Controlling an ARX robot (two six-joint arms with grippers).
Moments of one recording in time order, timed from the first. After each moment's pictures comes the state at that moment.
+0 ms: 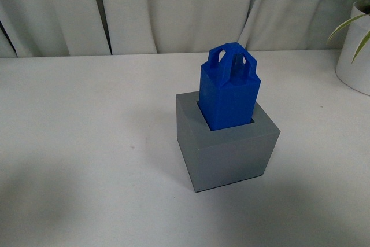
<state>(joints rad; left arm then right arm) 0.00 0.00 0.02 0.00 0.00 0.00 0.00 0.02 0.01 0.01 0.00 -0.01</state>
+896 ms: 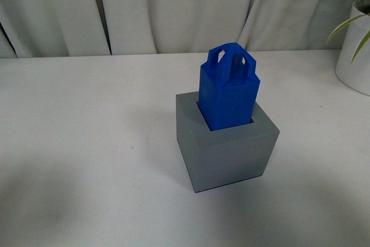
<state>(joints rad) 0.00 0.00 0.02 0.00 0.00 0.00 0.00 0.00 0.01 0.00 0.00 -0.01</state>
